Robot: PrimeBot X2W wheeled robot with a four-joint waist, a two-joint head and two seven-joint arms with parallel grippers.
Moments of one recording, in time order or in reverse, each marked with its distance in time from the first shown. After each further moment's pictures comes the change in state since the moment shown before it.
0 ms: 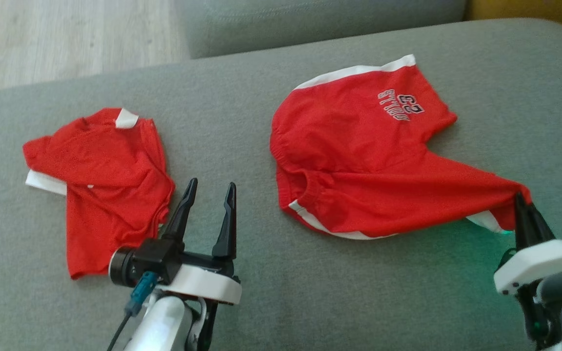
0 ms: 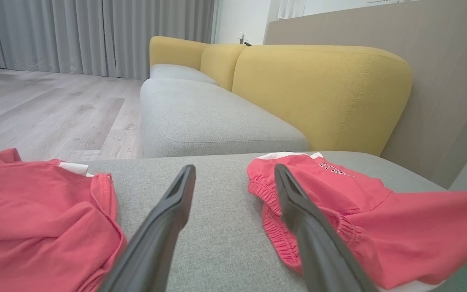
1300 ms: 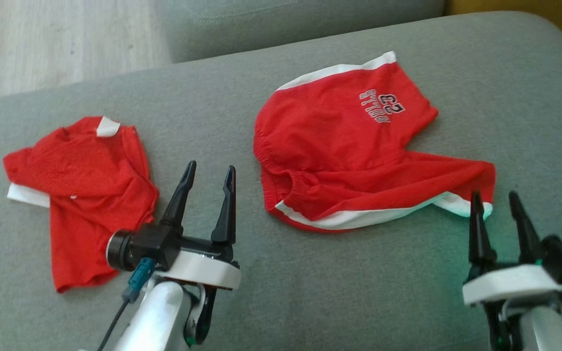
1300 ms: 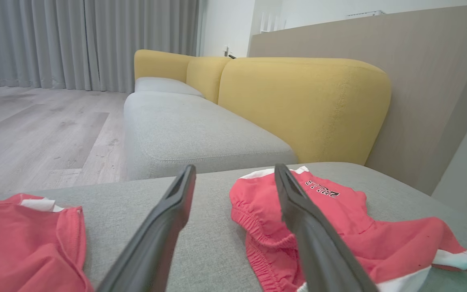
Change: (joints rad) left arm -0.050 0.000 0.005 -0.003 0.007 -0.006 0.000; right arm -0.015 -0.001 0.126 0.141 -0.020 0.000 -0.366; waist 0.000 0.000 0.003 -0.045
